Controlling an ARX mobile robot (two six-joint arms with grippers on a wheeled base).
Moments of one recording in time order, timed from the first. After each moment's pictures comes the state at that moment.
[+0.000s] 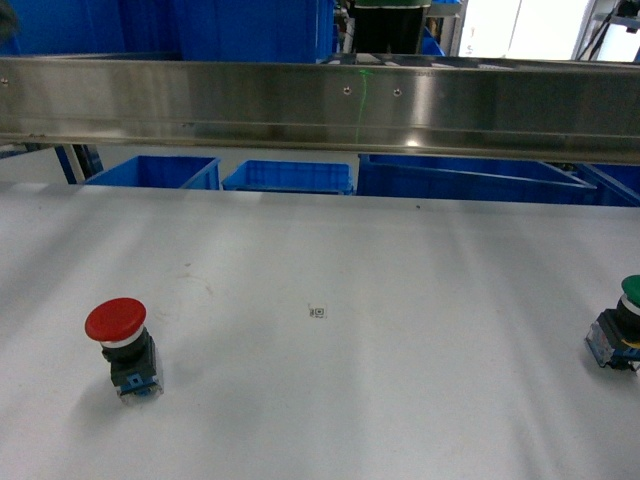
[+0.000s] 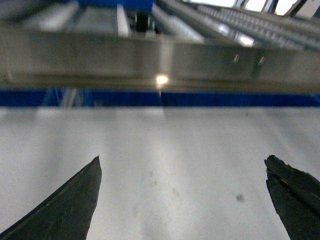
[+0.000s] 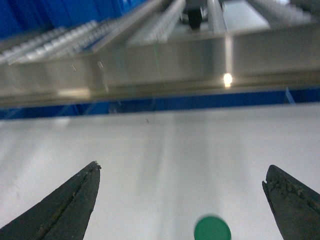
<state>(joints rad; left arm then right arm) -0.01 1.07 0.54 0.33 0.22 -0.11 0.04 1.15 0.60 0.37 -0.10 0.19</state>
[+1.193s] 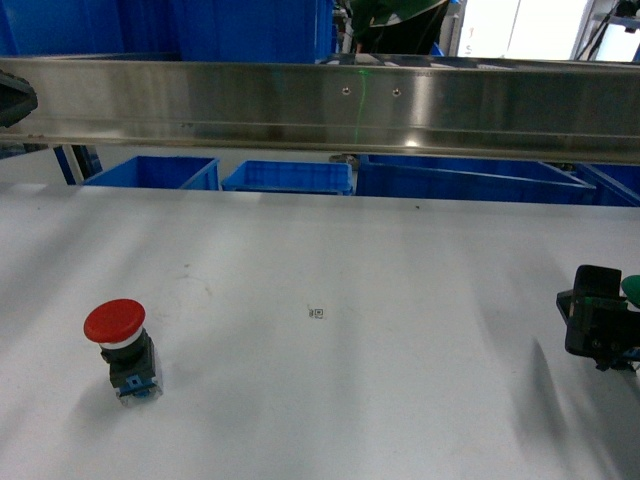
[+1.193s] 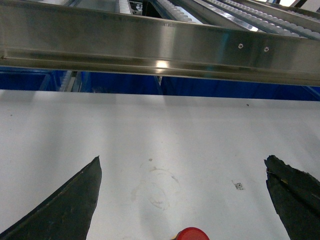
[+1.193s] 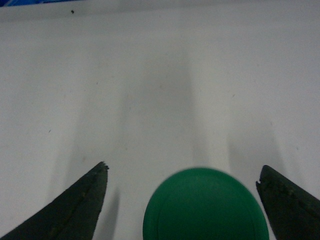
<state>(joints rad) -0.01 1.09 0.51 0.31 0.22 -0.12 0.08 1.81 0.58 0.70 0.05 0.16</state>
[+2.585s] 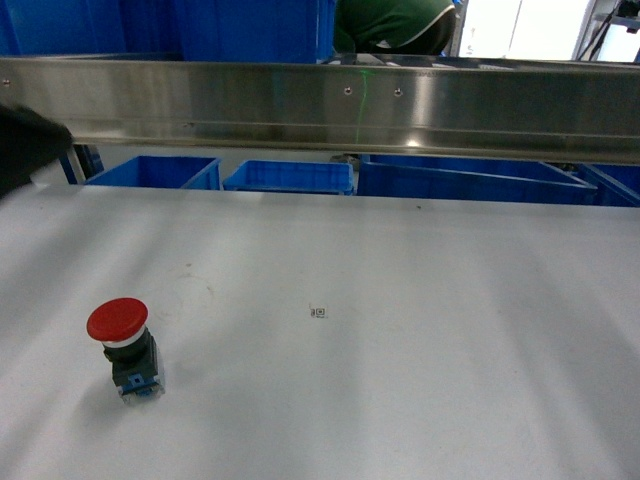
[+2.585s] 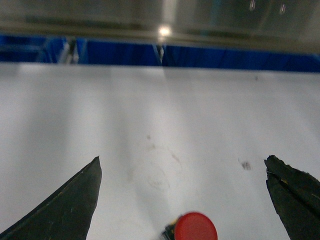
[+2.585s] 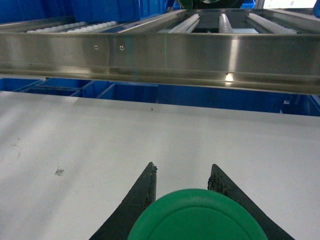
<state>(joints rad) -0.07 1.18 0.51 0.33 0.17 -0.11 0.02 0.94 0.30 0.48 -0.16 0.05</state>
